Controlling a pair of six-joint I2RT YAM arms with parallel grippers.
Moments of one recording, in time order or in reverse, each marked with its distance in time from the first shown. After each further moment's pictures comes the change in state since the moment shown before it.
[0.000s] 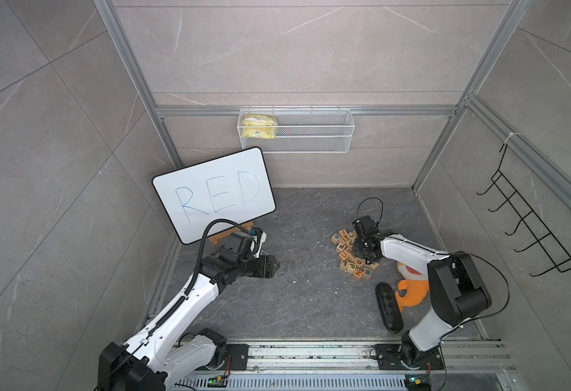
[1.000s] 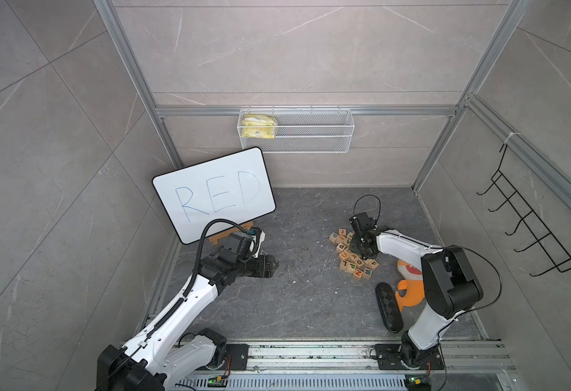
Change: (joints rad) left arm 0.000 -0.015 0.000 -0.003 -0.024 0.001; right arm 0.004 0.068 0.074 -0.021 0.016 0.054
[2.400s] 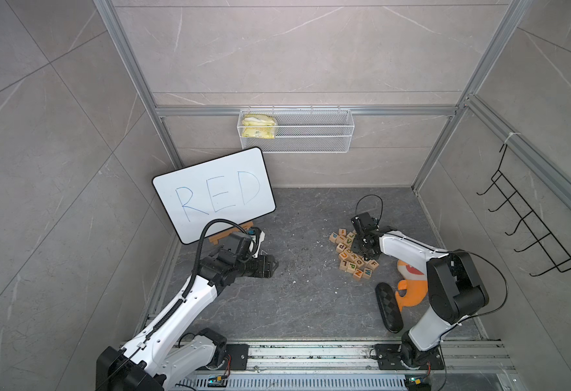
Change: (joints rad) left arm 0.000 -0.007 0.000 0.000 -0.002 0.000; right arm 0.000 -0.048 -0.014 -0.029 -0.005 -0.003
